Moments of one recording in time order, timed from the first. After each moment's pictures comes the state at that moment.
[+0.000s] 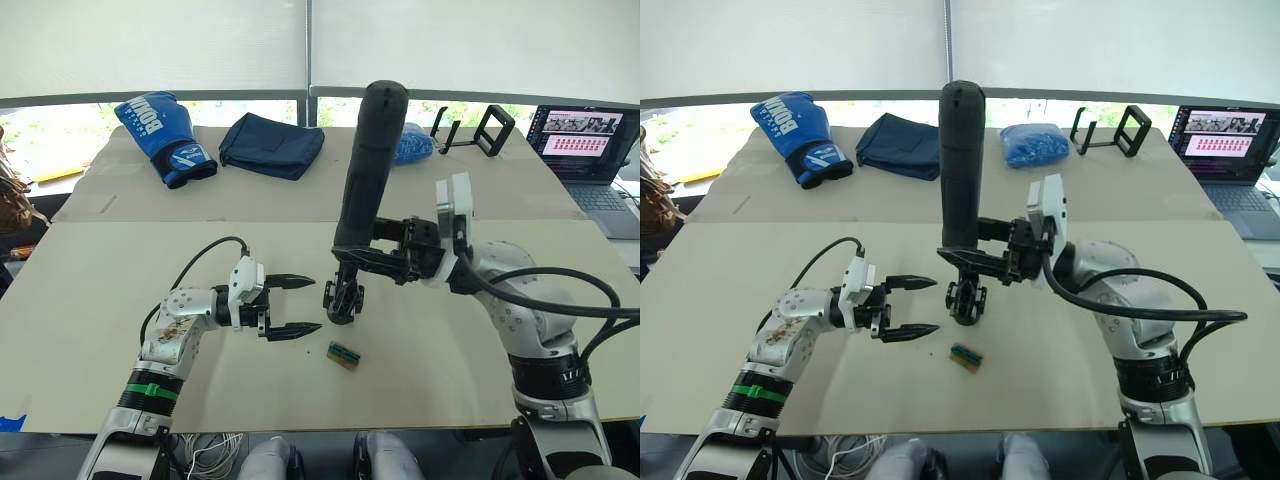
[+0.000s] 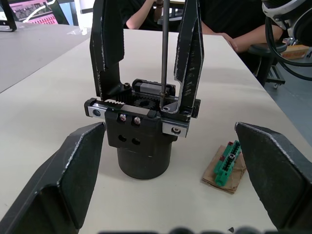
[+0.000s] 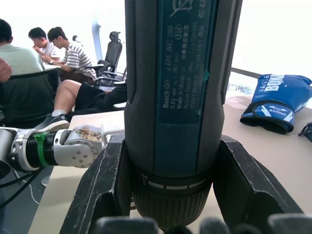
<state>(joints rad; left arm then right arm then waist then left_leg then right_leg) -0.41 0.46 -0.09 0.17 -0.39 0.06 -1.31 -0.57 -0.46 0.01 -0.27 0.66 0.52 0.98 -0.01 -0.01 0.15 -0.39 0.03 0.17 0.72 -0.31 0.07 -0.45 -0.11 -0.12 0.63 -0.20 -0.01</state>
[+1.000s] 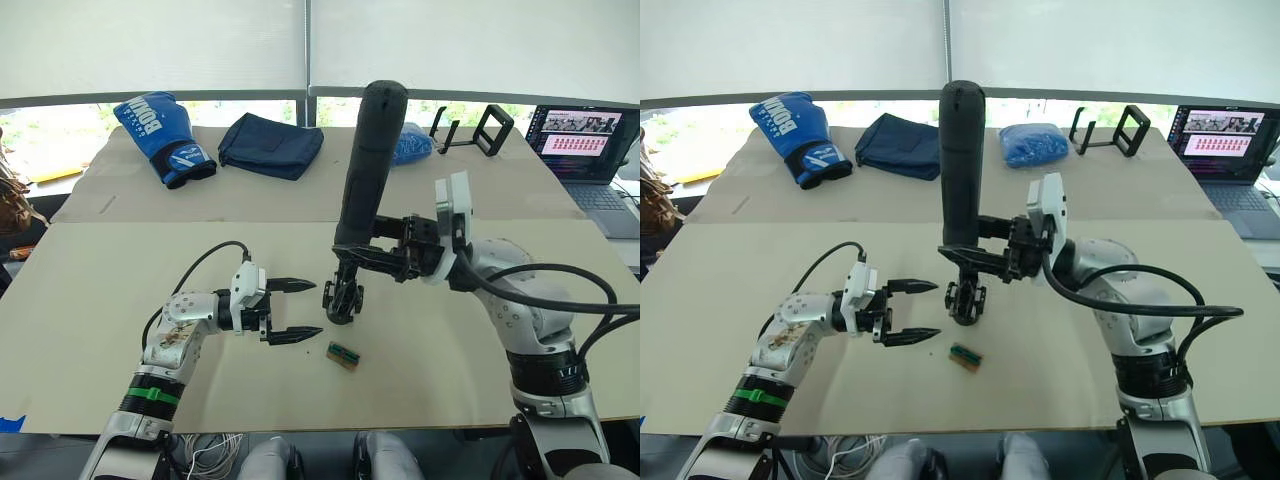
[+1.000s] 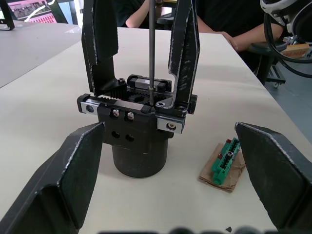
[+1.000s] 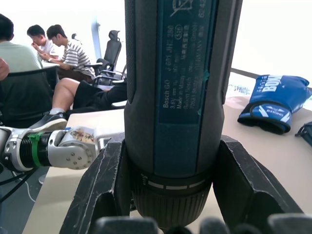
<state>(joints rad) -0.39 0.45 -0.10 0.17 -0.39 0.03 -1.31 -0.60 -0.46 0.00 -0.24 0.65 0.50 1.00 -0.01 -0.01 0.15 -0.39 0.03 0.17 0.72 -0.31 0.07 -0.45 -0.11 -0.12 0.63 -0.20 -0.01</state>
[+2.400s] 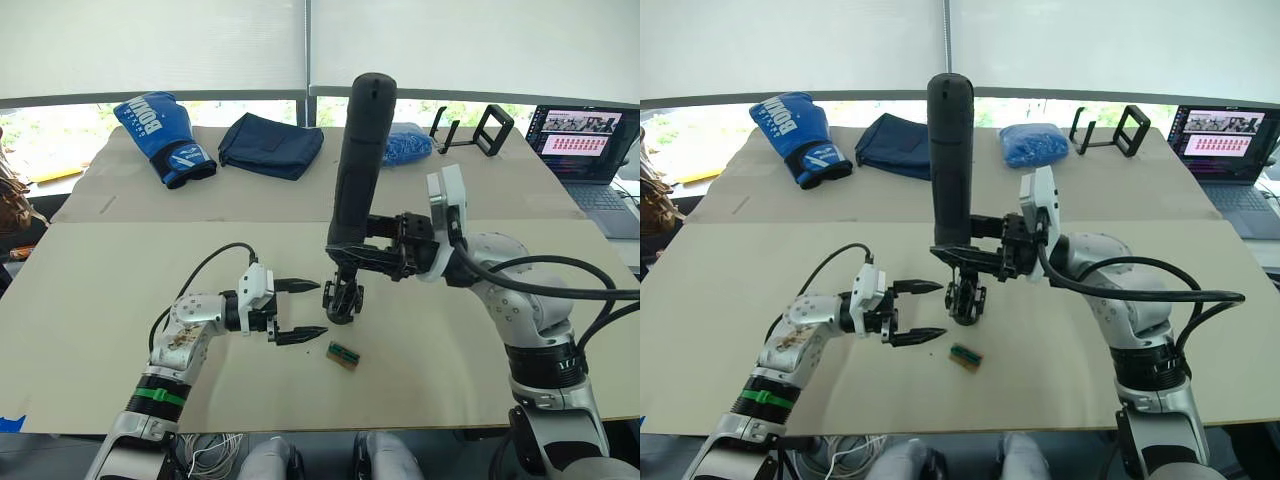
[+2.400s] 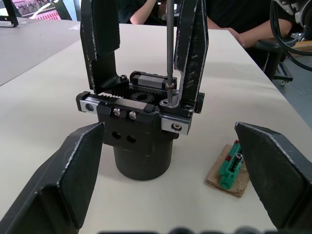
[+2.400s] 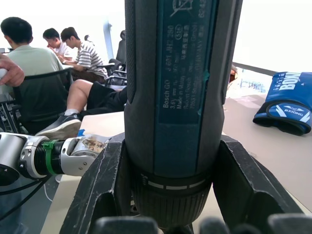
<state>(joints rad) -0.39 0.42 -0.13 0.17 -0.35 0.02 -1.26 -0.62 -0.47 0.03 -0.24 0.69 0.56 1.01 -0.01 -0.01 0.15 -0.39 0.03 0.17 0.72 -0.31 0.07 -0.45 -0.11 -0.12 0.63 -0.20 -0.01</state>
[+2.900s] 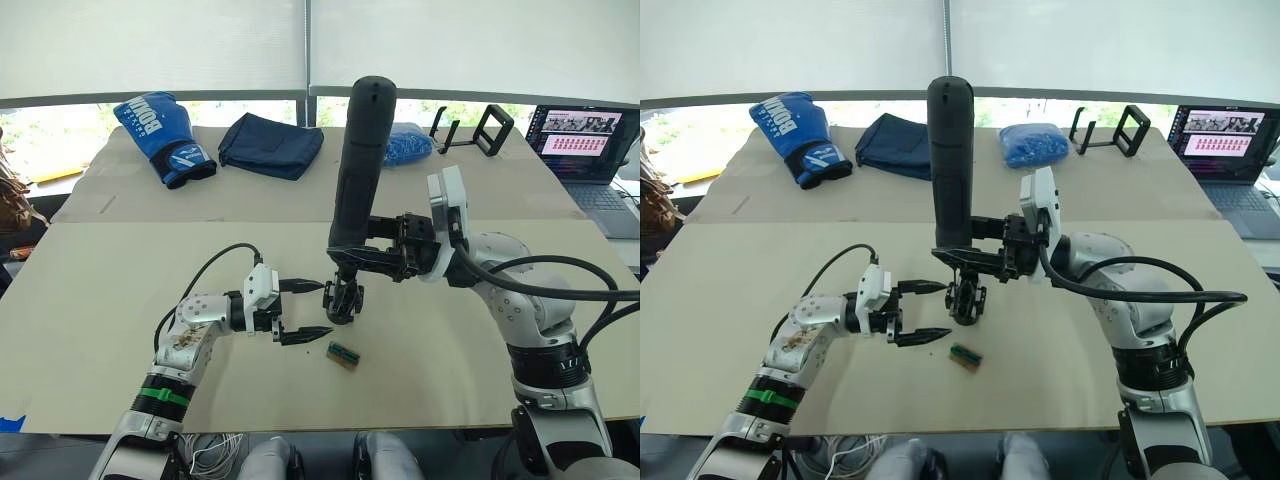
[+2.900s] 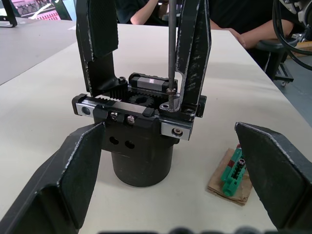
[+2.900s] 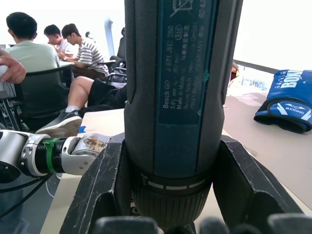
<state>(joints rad) -0.40 0.41 -0.13 0.18 -0.34 0.02 -1.24 -0.62 -0.48 0.03 -0.24 0.69 0.56 1.01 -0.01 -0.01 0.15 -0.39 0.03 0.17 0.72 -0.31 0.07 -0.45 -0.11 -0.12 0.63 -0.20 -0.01</state>
